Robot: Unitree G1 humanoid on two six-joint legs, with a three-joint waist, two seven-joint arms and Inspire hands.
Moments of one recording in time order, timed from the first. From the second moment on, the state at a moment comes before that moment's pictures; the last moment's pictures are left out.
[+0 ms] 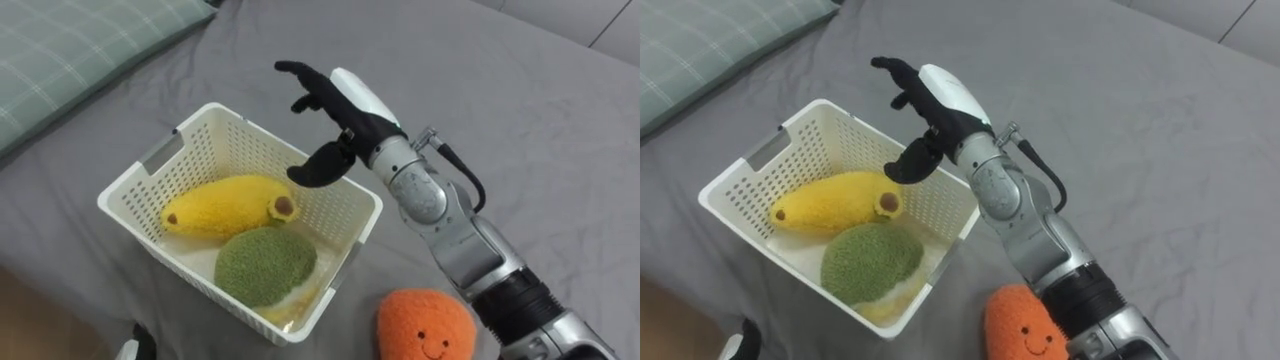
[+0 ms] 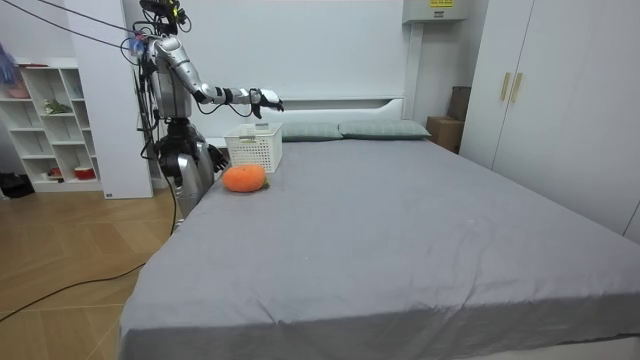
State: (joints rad) left arm 0.08 0.18 0.02 0.90 0.30 0.04 0.25; right arm -0.49 -0.24 0.45 0.28 -0.36 0.02 0.04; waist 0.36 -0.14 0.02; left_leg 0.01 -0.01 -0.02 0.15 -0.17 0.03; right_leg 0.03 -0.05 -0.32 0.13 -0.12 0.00
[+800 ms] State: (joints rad) left arm 0.08 0.18 0.02 0.90 0.32 0.04 0.24; right arm -0.49 -0.24 0.44 0.26 -0.36 0.02 0.02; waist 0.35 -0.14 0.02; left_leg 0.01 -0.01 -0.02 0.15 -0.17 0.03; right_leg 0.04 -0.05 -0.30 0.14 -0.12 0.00
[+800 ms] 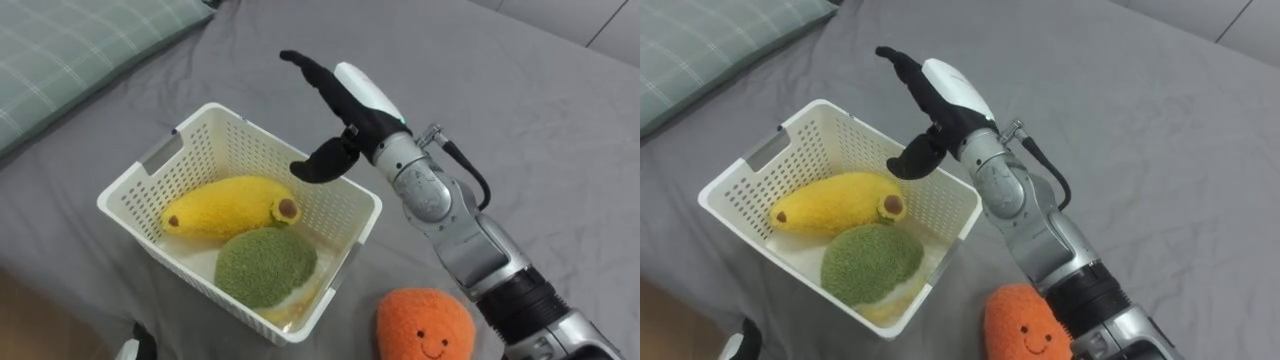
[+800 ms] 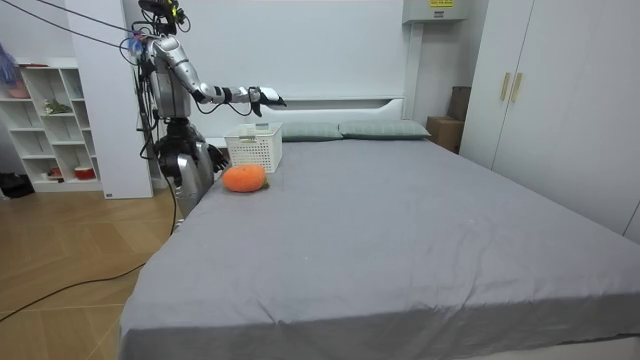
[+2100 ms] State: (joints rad) left arm 0.13 0.15 0.06 0.92 0.28 0.06 0.32; right arm -0.08 -0.30 0.25 0.42 -0.12 -0.01 -0.06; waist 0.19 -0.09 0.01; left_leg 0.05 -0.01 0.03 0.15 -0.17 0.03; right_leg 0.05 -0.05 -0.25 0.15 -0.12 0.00
